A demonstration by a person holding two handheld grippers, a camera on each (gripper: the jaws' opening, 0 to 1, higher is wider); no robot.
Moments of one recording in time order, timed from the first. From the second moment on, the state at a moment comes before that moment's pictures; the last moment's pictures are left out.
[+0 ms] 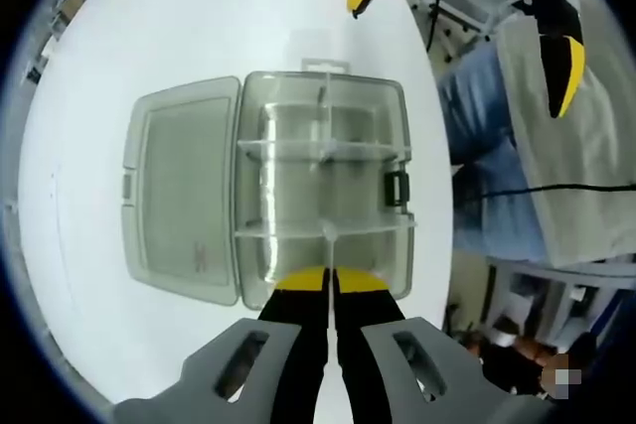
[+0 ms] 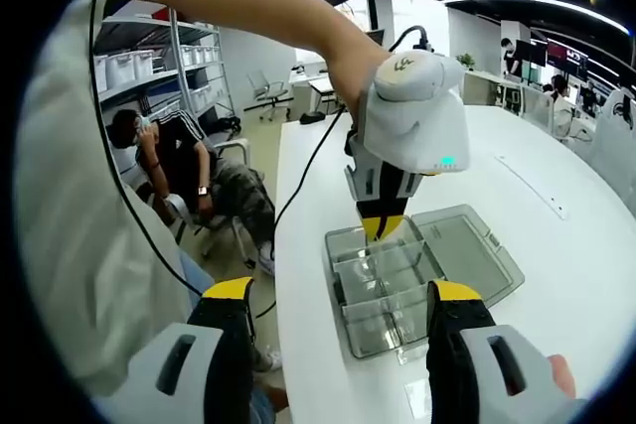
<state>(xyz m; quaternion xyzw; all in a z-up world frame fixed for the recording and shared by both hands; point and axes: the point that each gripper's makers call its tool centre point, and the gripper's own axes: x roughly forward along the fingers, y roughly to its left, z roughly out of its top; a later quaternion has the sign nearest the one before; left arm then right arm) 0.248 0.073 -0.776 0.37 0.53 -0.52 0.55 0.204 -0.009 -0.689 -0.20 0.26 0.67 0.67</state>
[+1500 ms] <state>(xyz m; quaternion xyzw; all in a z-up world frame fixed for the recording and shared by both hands) 0.250 0.069 -0.766 0.41 0.55 -0.52 0.51 0.202 -0.010 -0.694 -0.19 0.26 0.67 0.67</state>
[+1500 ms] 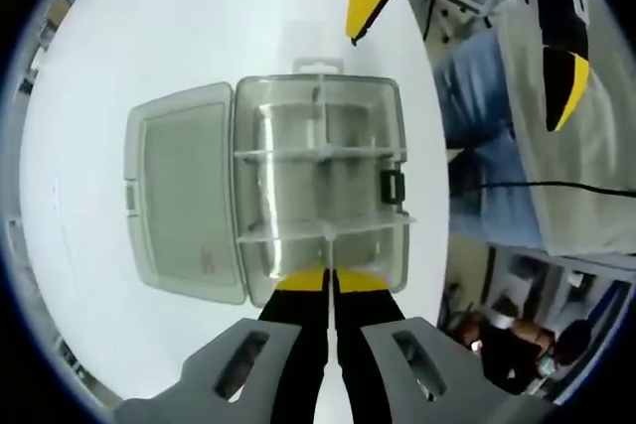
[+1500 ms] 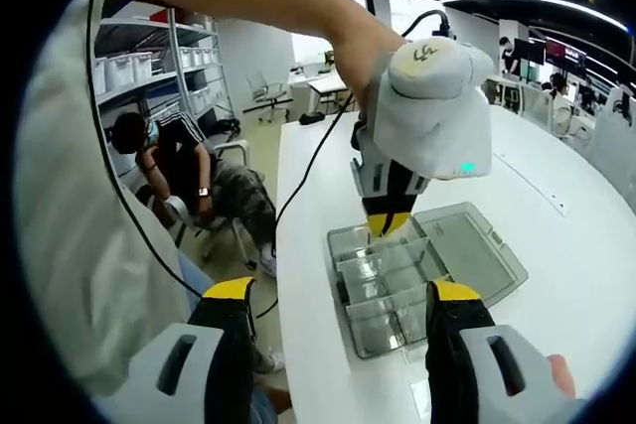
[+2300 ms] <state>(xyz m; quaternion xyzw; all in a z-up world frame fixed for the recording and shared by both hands) 0.249 0.072 -0.767 0.41 0.54 -0.52 0.51 0.196 -0.002 -0.701 -0.19 0.27 0.68 0.66</state>
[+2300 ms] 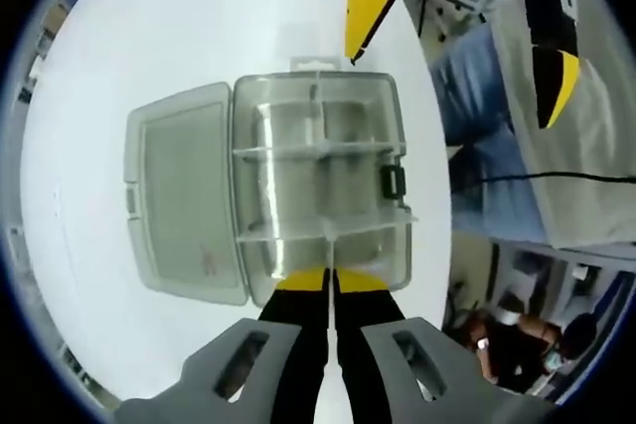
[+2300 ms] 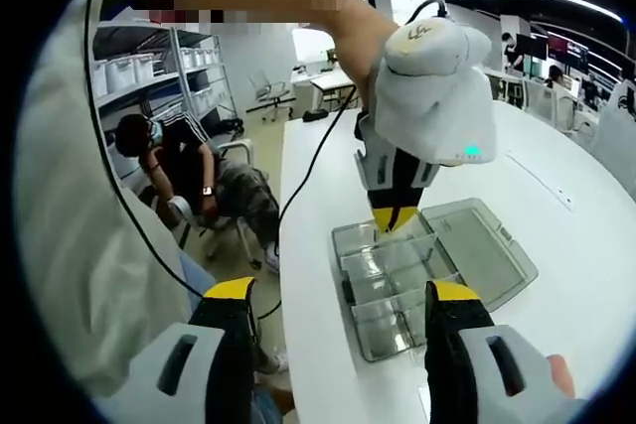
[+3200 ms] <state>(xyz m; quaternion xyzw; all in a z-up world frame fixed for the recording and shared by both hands) 0.250 0.074 -0.770 0.39 0.54 -0.53 0.53 0.201 -0.001 -0.701 -0.19 0.27 0.68 0.66</state>
